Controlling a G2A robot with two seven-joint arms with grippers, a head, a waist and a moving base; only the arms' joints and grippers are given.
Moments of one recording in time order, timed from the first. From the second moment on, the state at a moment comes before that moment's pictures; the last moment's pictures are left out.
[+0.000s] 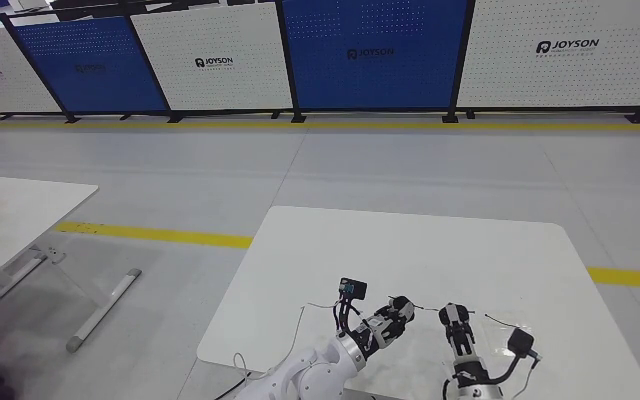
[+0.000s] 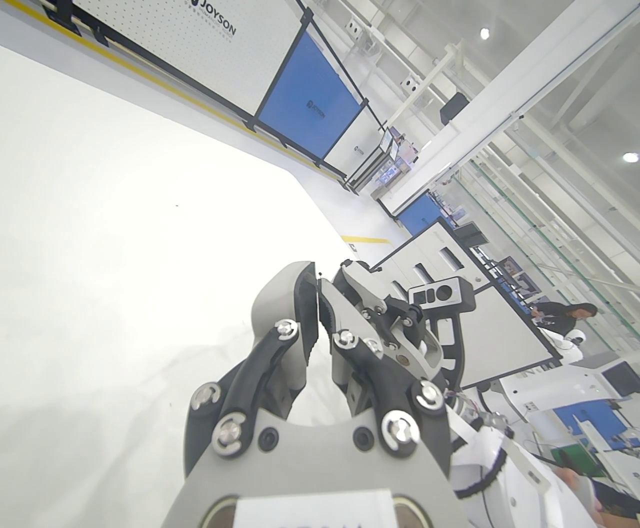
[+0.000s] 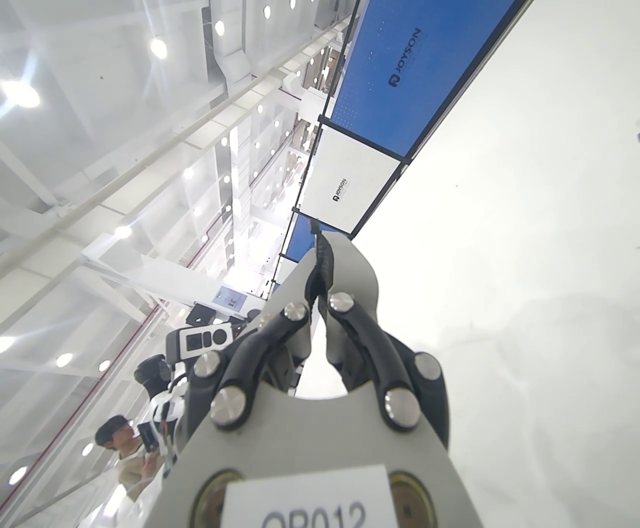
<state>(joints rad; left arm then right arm) 1.41 -1.24 -0.84 -1.64 0.45 -0.11 0.03 -1.73 -1.28 1.17 -1.71 -0.25 -0.19 -0.25</state>
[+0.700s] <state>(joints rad) 1.41 -1.24 -0.84 -1.64 0.45 -0.11 0.03 -1.72 -1.29 1.16 -1.69 -0.28 -0.18 -0.25</state>
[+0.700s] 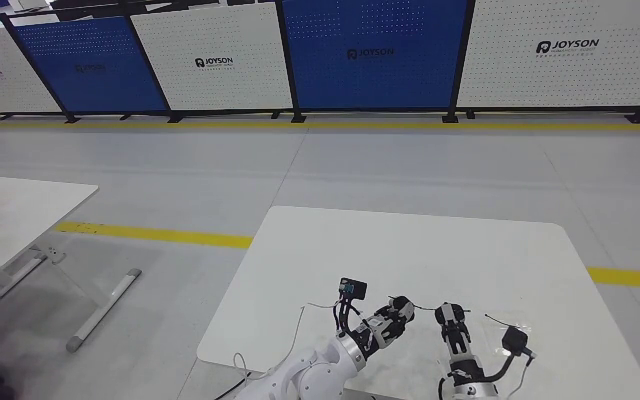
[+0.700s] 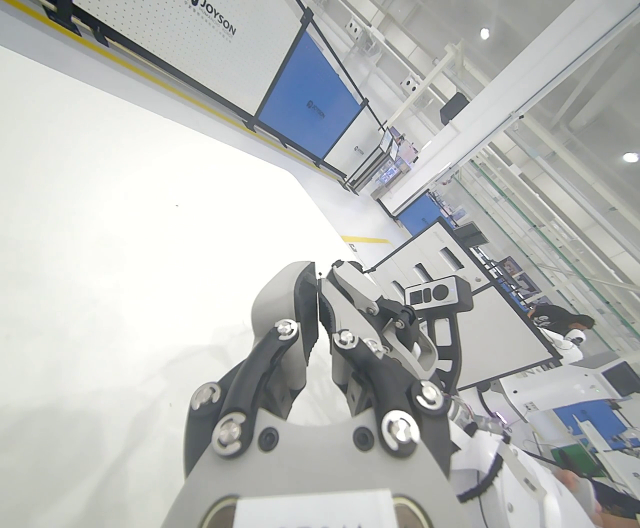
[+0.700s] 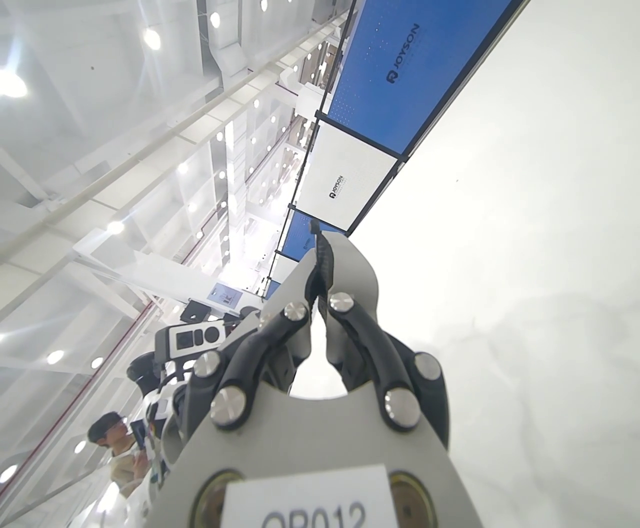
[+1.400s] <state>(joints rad) 1.39 -1.25 -0.87 -1.59 0.17 -0.22 -0.13 -1.75 -1.29 1.20 -1.71 -0.26 -0.25 -0.16</state>
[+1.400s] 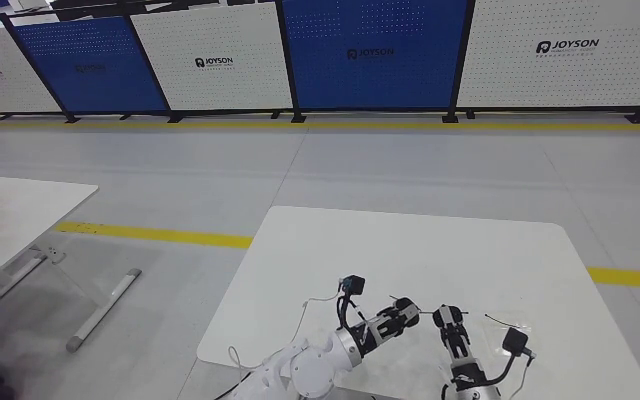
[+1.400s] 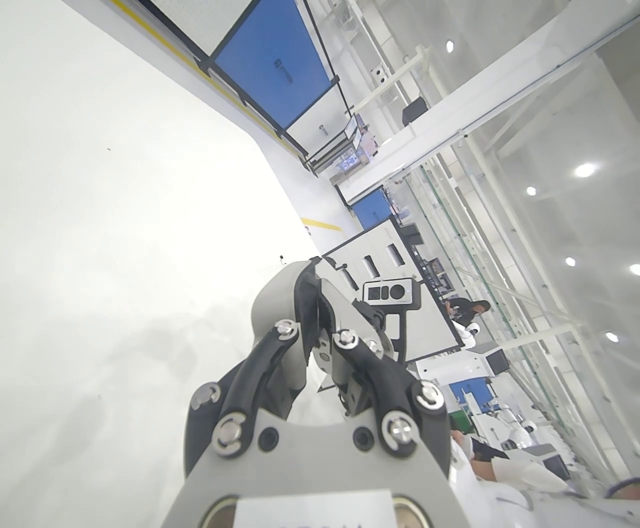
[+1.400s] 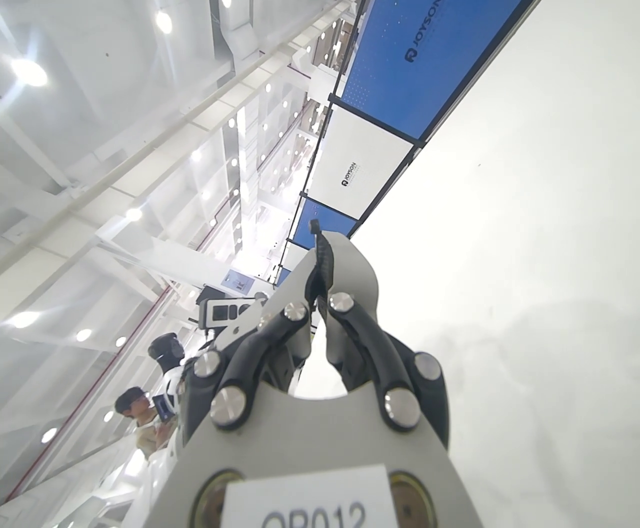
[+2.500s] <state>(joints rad) 1.39 -1.25 -0.85 -1.62 0.31 -0.14 -0.11 -1.75 -1.30 1.20 -1.71 -0.33 -0.21 -0.19</state>
